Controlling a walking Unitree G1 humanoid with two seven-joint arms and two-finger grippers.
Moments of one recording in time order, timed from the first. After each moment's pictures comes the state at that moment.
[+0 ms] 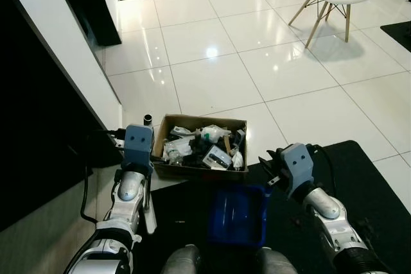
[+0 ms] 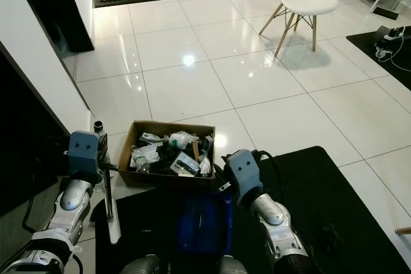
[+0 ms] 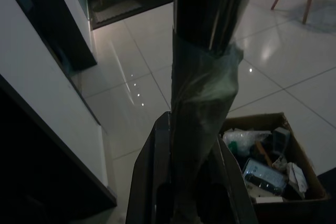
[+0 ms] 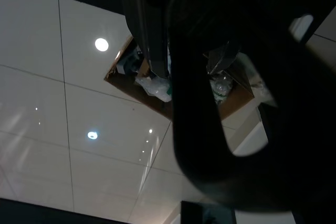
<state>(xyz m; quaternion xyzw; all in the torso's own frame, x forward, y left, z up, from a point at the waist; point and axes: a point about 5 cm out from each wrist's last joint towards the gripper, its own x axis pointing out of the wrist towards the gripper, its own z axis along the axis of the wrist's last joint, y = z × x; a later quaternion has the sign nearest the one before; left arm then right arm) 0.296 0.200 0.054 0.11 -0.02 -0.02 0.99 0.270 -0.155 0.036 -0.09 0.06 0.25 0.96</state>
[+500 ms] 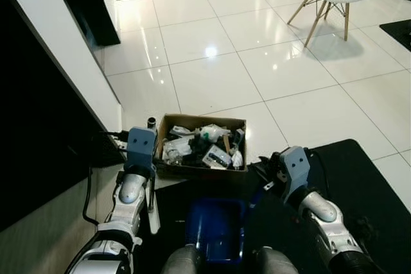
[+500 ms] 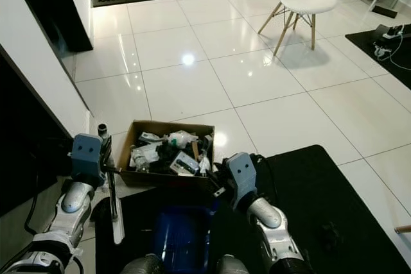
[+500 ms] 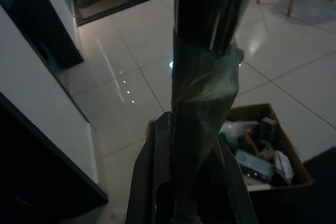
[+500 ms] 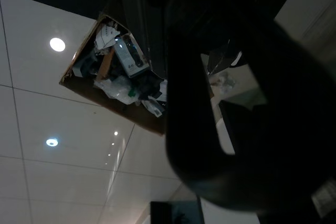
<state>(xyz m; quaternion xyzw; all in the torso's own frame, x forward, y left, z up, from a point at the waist) 0.290 0.193 0.044 0.11 0.00 -0.05 0.99 0.262 -0.148 0.029 -0.04 0.08 0.30 0.95</state>
